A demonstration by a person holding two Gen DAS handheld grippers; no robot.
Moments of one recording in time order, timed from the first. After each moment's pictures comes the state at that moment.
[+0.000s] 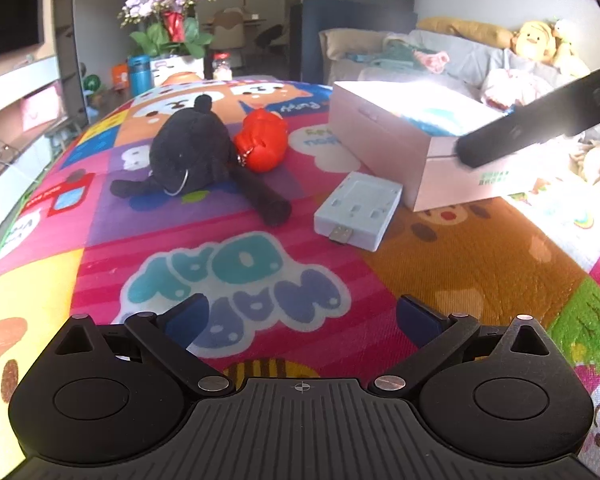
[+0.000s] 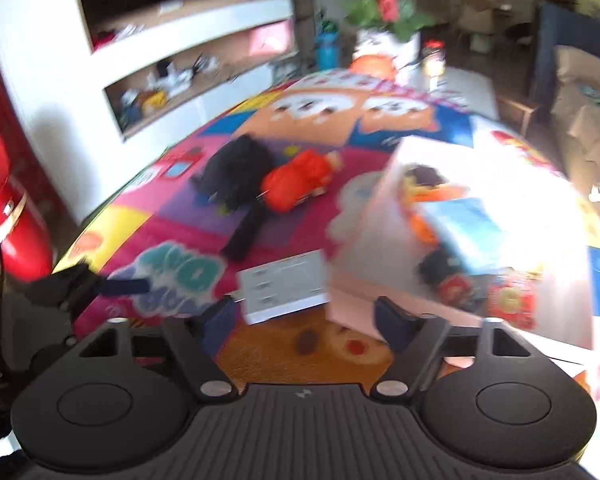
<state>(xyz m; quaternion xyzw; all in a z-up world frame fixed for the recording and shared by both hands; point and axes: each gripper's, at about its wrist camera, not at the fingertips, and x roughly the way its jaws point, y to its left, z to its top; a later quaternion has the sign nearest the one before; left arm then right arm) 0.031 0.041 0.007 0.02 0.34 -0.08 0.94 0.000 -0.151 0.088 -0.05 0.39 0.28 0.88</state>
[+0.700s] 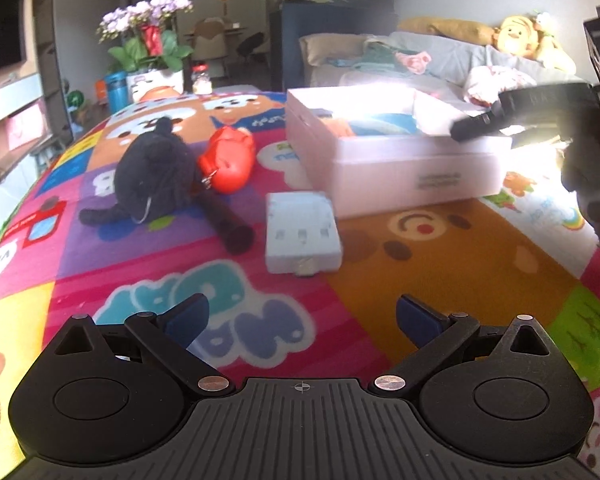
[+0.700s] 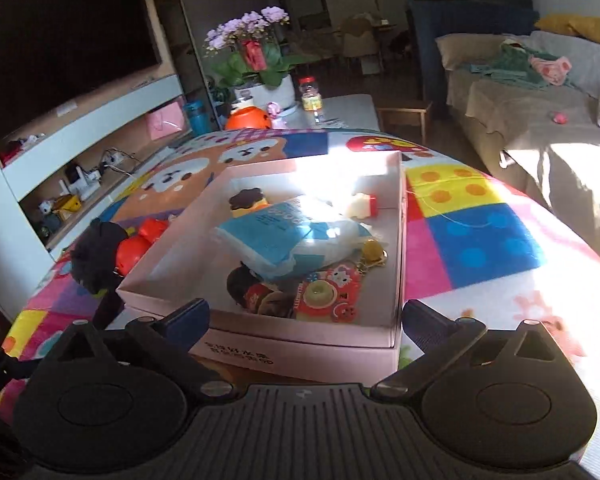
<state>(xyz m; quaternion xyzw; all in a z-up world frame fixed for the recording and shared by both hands) 0.044 0.021 0.010 0.04 0.33 -0.10 0.94 0.044 -0.232 0.048 0.07 0.33 0.16 0.93</state>
